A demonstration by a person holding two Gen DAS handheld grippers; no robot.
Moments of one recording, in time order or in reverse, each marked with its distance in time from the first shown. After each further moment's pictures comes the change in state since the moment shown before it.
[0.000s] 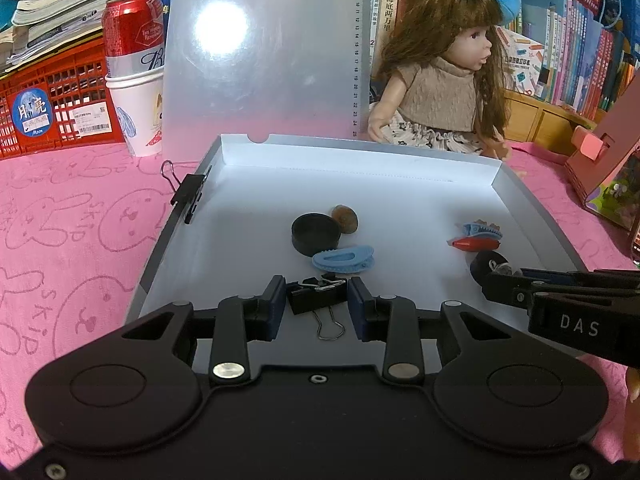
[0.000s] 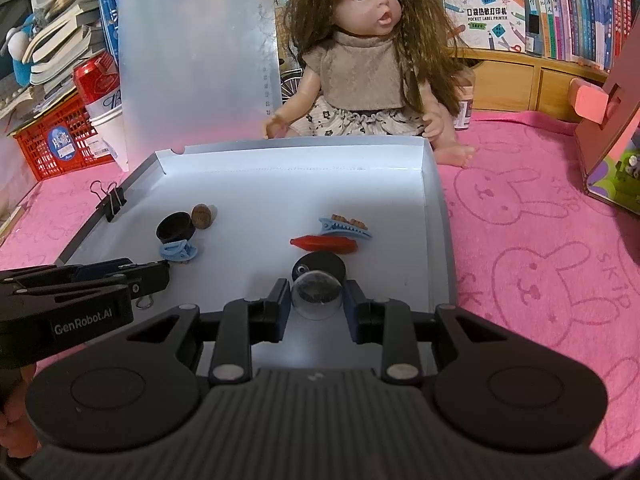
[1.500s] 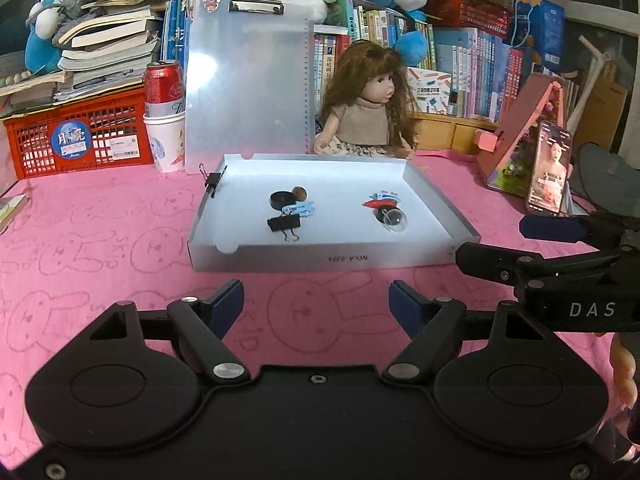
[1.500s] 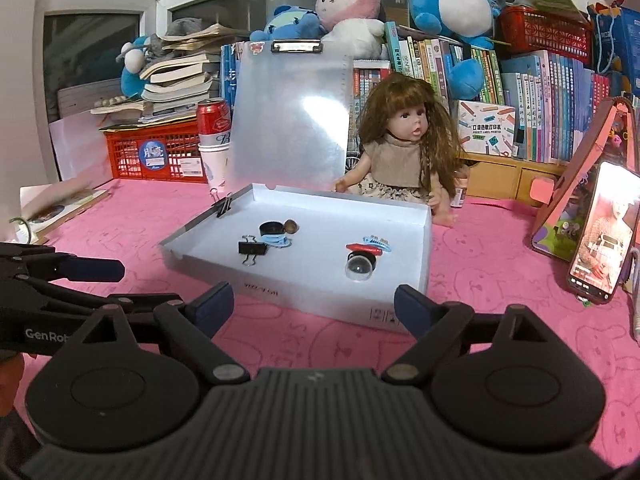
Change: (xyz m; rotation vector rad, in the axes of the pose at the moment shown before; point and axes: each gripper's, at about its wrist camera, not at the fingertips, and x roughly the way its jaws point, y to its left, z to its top) left arm -0.183 -0.001 -0.095 0.072 -0.141 -0.093; right arm -0.161 0.033 -0.081 -0.201 -0.249 0.053
